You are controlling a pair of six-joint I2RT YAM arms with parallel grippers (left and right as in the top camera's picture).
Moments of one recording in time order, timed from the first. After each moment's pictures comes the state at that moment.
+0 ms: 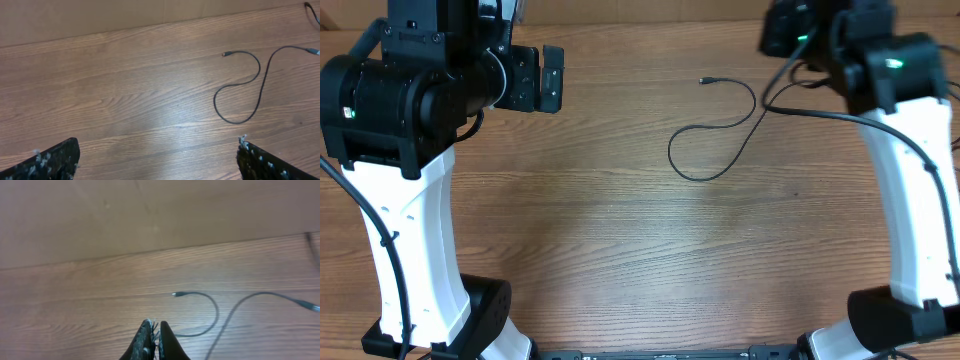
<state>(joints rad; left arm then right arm) -0.20 1.80 2.67 -1.69 0.02 -0.05 0.18 1.71 2.09 -1.03 -0.04 0.29</state>
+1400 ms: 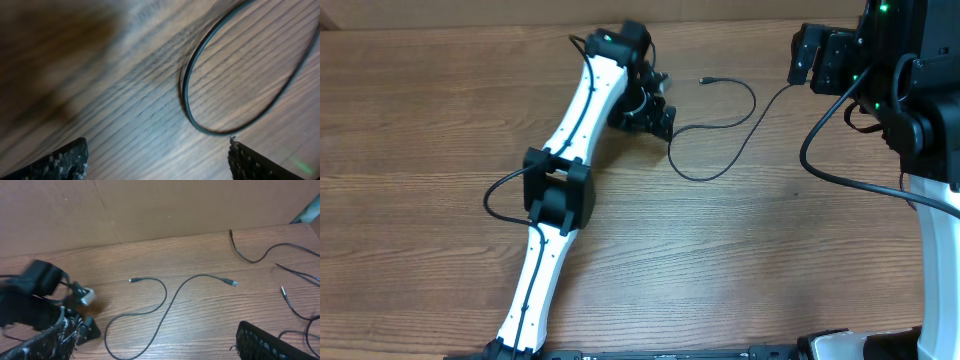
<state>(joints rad) -0.37 2.72 2.67 -1.51 0.38 0.05 0.18 1.53 2.10 -1.25 0.17 0.23</state>
